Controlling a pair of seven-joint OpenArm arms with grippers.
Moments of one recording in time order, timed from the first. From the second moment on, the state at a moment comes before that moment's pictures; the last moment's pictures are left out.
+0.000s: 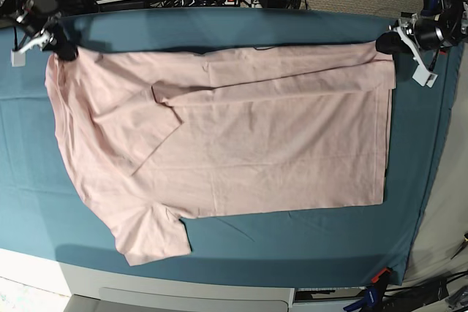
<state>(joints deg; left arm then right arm) 25.5 -29.1 -21.2 91.2 -63.0 -30.4 65.8 -16.3 24.7 55.1 67.5 73.6 39.8 -77.6</state>
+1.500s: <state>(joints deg) 32.3 -34.6 -21.4 91.6 -65.1 -34.9 65.4 -24.8 25.1 56.8 67.8 78.8 40.2 -77.2</state>
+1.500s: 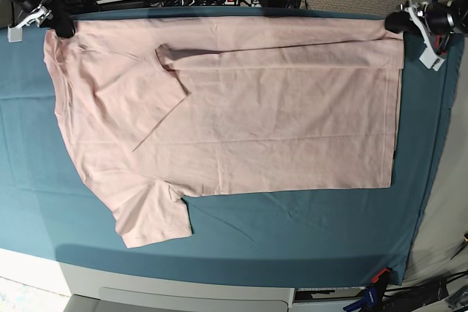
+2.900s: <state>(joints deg) -24.4 -40.2 -3.8 57.3 -46.8 -30.5 59.2 28.3 32.3 21.8 64.5 22.6 33.9 -52.2</state>
